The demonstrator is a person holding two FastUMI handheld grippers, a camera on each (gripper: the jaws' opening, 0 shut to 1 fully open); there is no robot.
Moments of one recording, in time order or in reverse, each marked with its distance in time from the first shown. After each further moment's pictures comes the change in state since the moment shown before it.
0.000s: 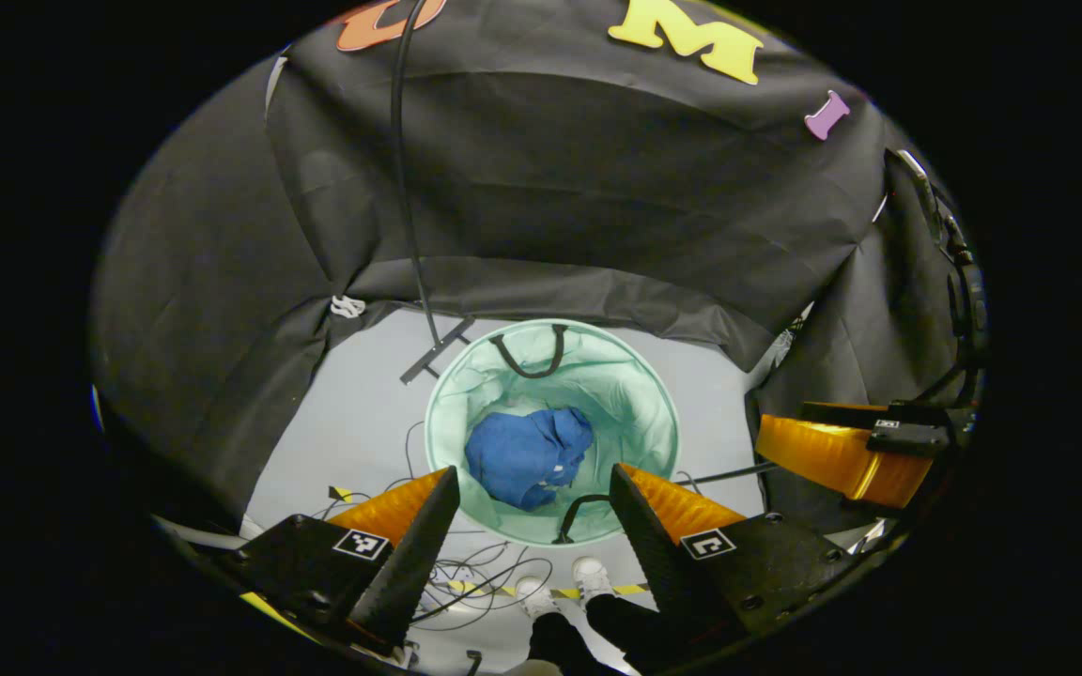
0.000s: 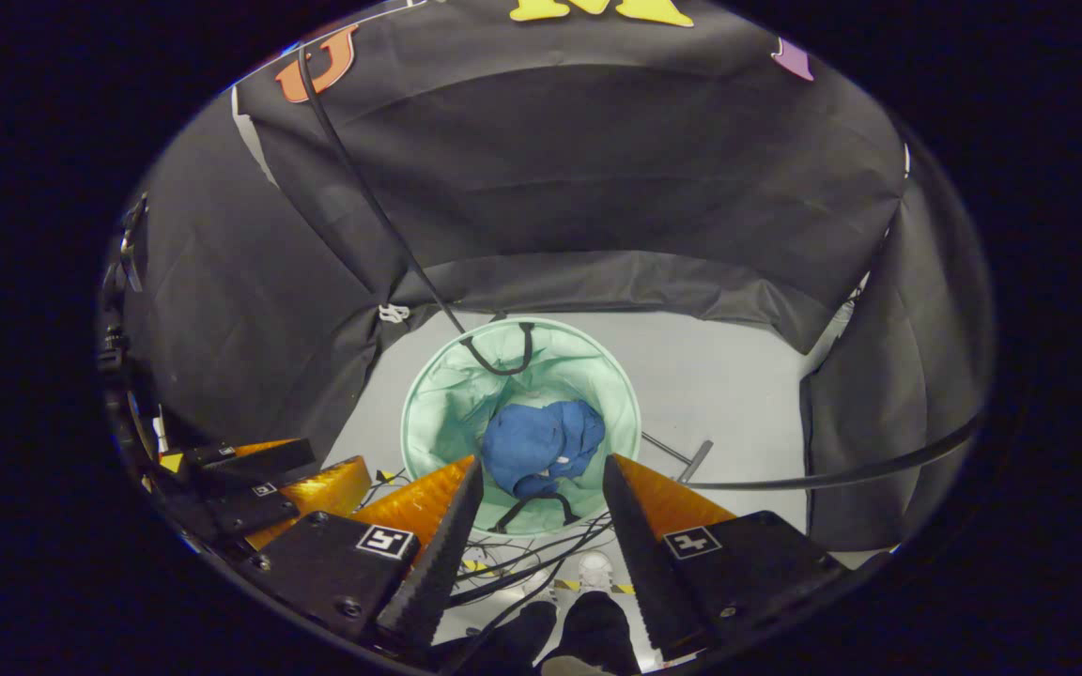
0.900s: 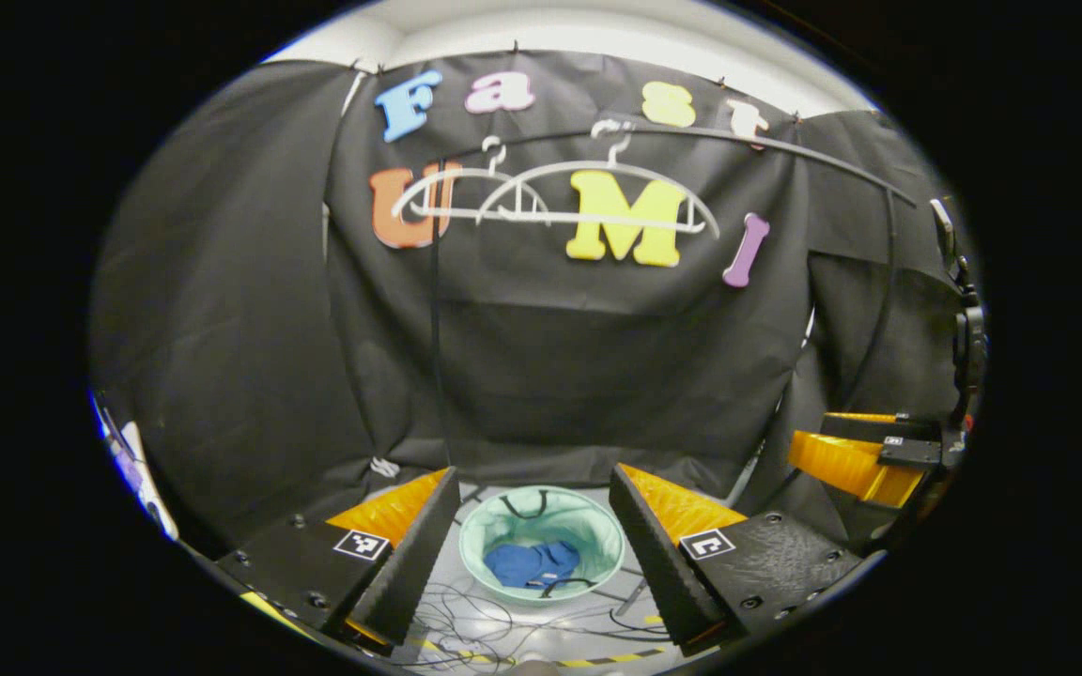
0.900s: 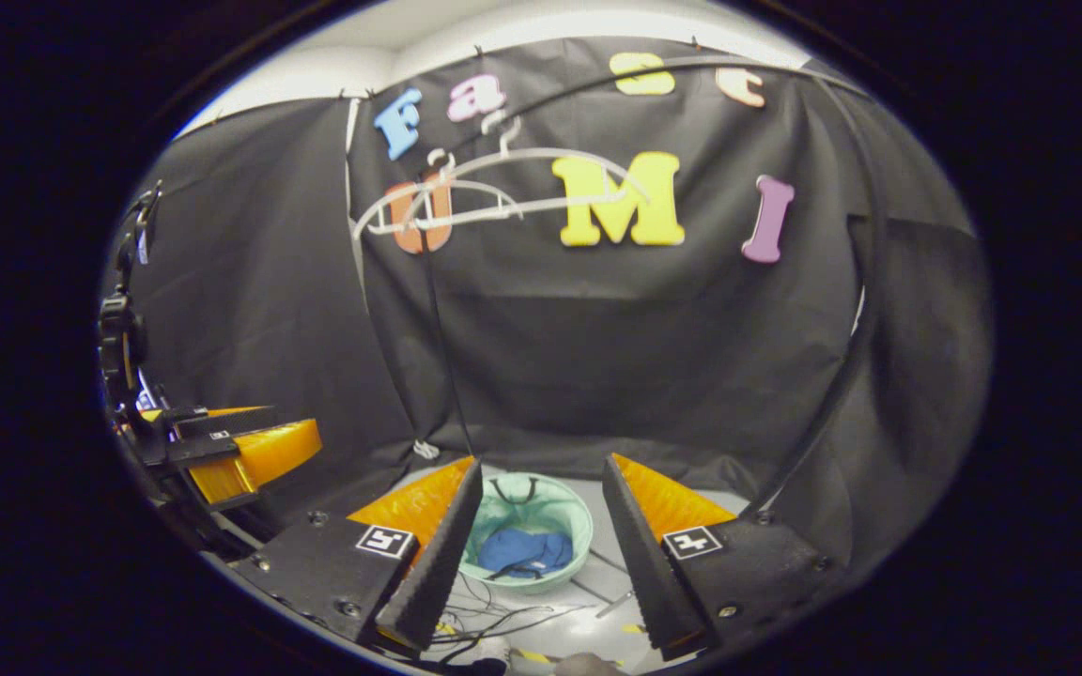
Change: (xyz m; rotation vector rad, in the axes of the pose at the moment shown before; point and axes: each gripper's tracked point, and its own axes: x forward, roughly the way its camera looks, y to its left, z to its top) left arm -0.318 -0.068 0.063 0.076 -0.661 0.065; right arm -0.338 -0.016 0.023 -0.172 -0.663 0.098
